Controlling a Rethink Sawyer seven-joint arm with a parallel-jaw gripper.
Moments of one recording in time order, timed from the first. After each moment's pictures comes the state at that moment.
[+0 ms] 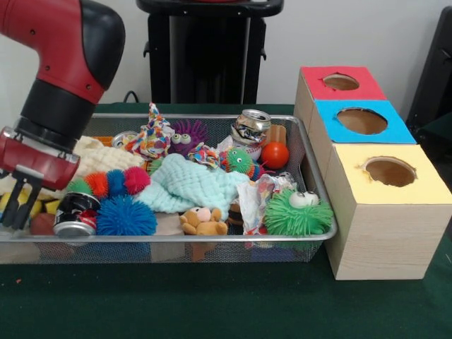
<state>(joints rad) -0.38 -0.30 -0.29 1.37 -0.33 -0.26 1.58</state>
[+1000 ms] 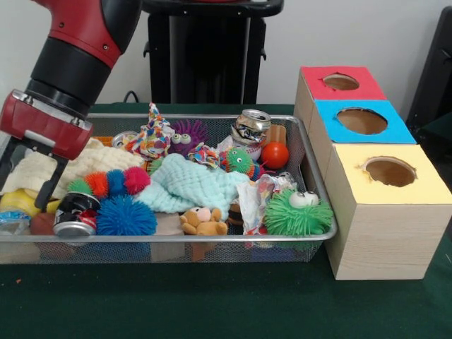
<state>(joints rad) -0.33 -0.41 -0.30 1.43 -0.33 -0.20 1.58</state>
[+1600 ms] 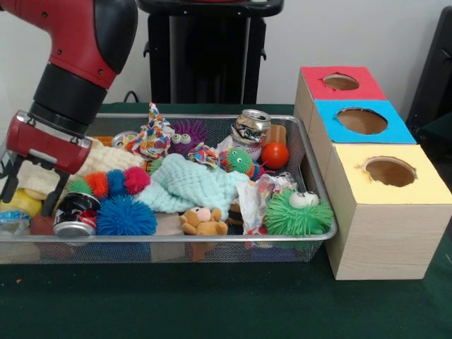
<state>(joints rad) -0.35 -0.33 -0.31 1.42 -0.31 -0.17 1.58</state>
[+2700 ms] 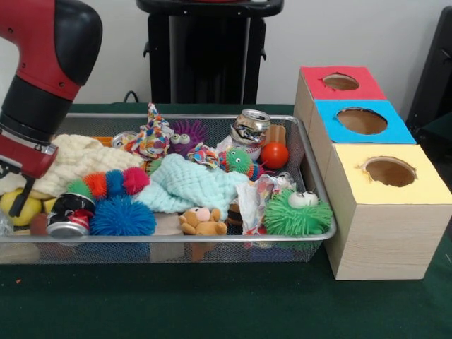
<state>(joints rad) -0.46 -0.28 -0.30 1.40 -0.31 -0.17 1.58</state>
